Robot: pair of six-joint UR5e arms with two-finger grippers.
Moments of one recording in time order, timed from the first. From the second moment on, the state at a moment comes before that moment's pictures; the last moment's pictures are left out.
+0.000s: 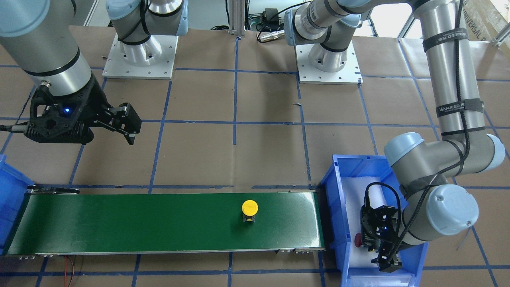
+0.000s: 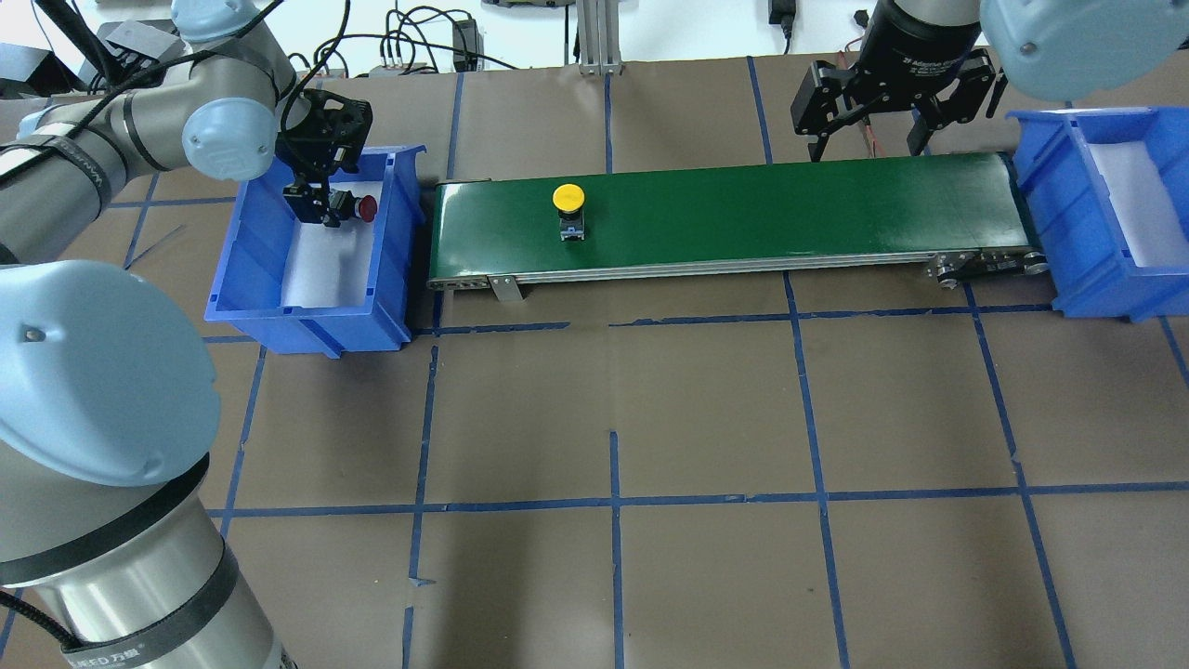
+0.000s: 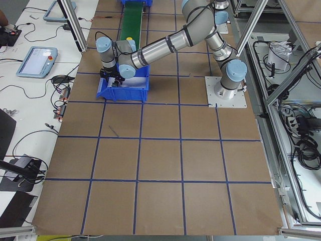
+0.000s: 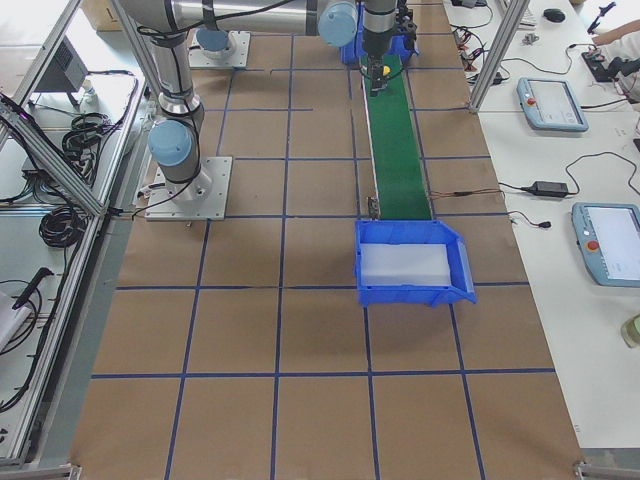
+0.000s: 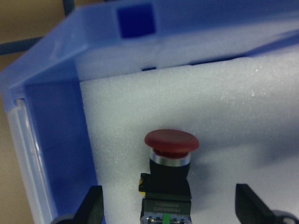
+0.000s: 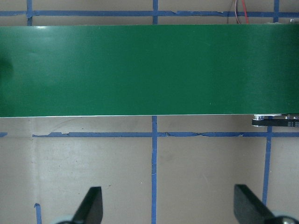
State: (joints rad) left arm -1.39 -2.26 -1.34 -1.11 1.56 1.90; right arm 1.56 -1.41 1.46 -1.67 -1.58 -0.02
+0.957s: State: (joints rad) left arm -1.41 -2.21 -1.34 -1.13 1.56 1.84; right arm 1.53 -1.41 1.45 -1.68 -1.58 -0.03
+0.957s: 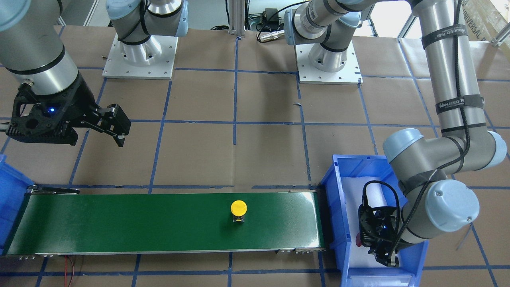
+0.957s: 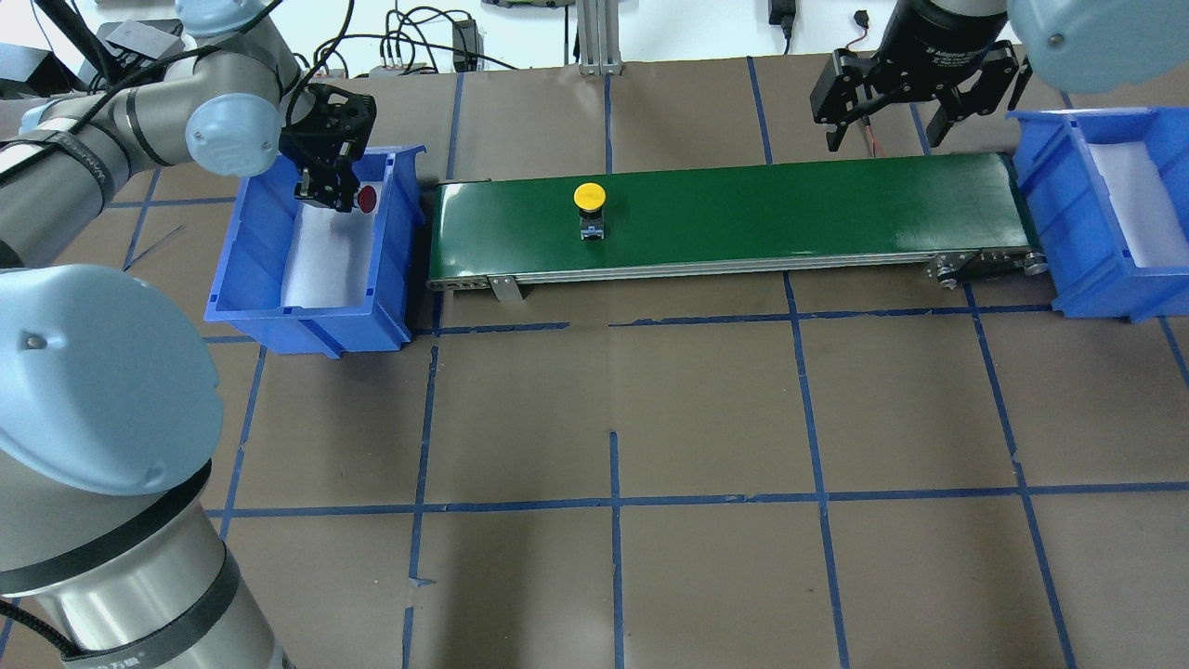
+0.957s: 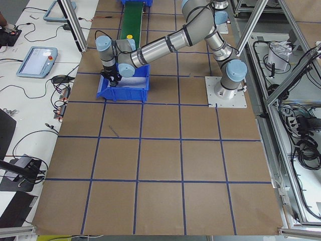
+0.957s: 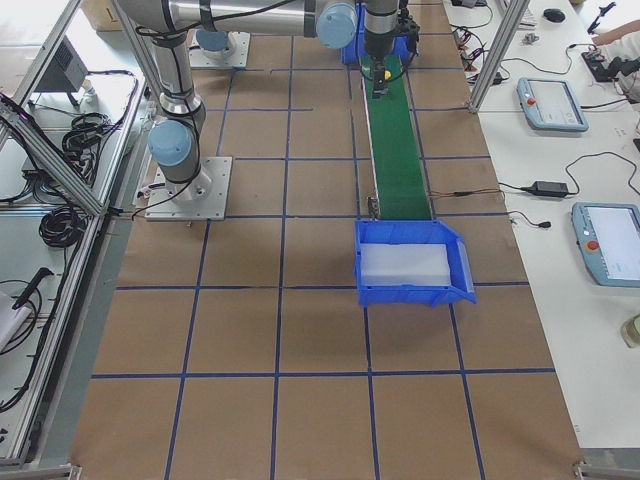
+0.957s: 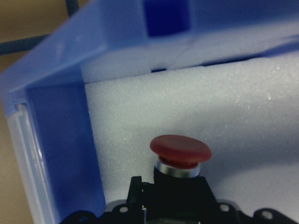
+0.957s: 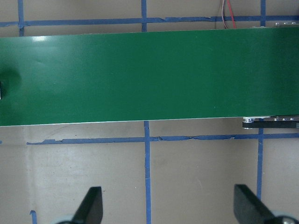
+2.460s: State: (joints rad) left arm -1.65 -2.05 -1.43 -1.17 1.57 1.27; right arm 1.50 -1.41 1.45 -1.68 -1.57 -0.03
